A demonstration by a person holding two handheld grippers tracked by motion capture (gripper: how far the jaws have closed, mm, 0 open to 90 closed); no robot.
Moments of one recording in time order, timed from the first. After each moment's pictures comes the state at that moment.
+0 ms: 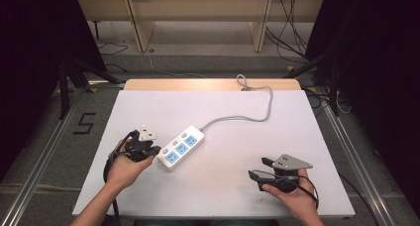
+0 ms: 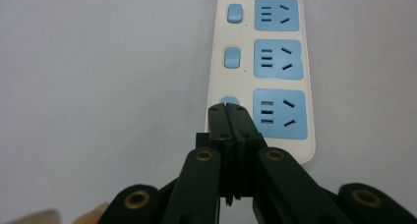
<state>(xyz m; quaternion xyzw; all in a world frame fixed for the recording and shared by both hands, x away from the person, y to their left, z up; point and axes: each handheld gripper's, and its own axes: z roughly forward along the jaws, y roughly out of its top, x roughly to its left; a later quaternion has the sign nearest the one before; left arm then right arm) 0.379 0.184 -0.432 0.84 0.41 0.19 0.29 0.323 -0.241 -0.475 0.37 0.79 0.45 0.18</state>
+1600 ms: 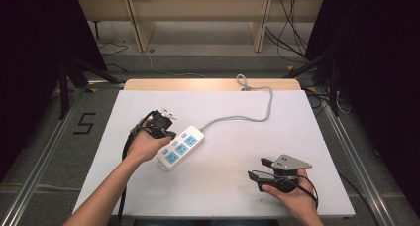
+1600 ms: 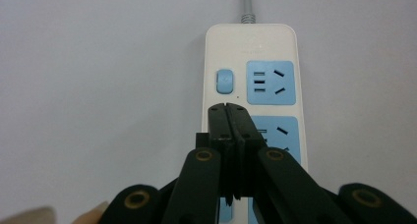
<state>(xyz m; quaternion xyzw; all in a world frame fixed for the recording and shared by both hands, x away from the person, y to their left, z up) 0.440 0.139 -0.415 0.87 0.40 0.14 0.26 0.323 -0.240 -0.476 0.37 0.80 0.45 0.17</state>
